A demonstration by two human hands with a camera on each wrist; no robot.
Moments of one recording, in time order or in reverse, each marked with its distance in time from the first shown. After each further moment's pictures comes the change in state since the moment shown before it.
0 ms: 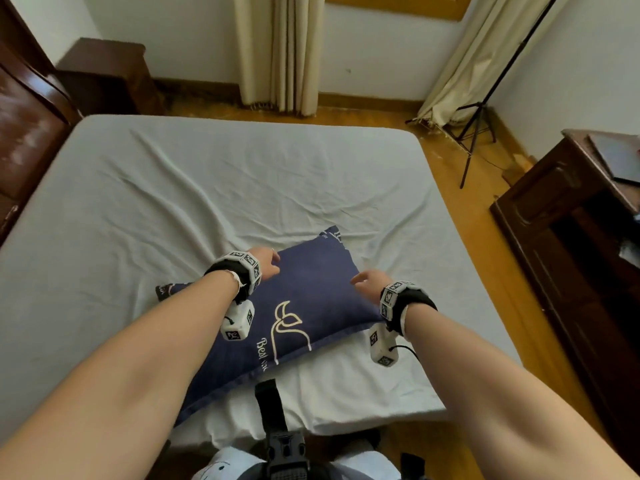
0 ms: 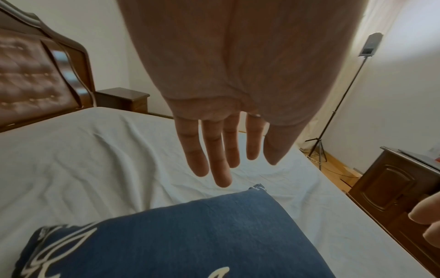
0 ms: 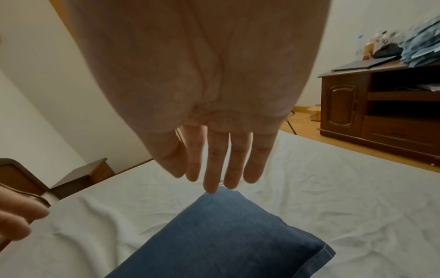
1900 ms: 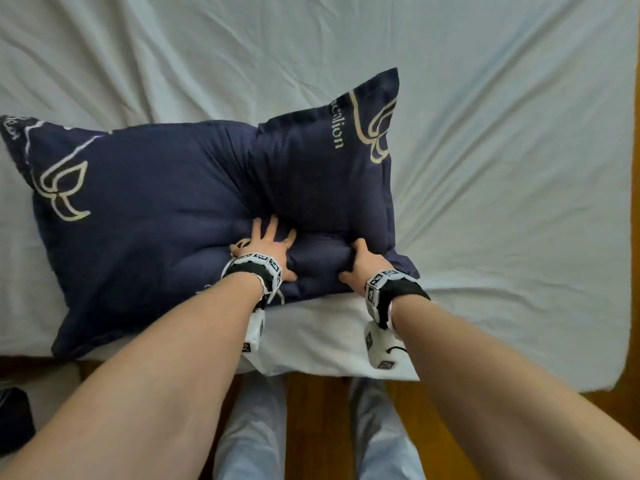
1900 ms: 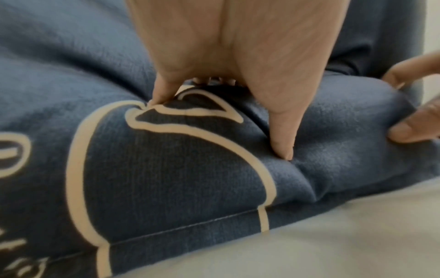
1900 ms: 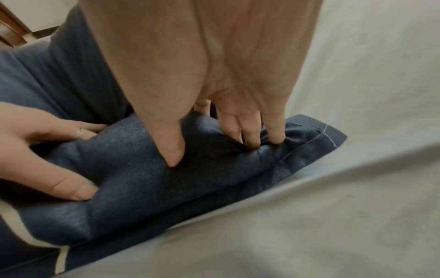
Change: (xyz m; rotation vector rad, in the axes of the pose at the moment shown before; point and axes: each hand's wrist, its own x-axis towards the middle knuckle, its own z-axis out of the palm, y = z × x) left_hand 0.182 0.006 0.361 0.252 -0.428 -0.265; right_hand 0.225 0.208 0.191 -0.191 -0.367 0.091
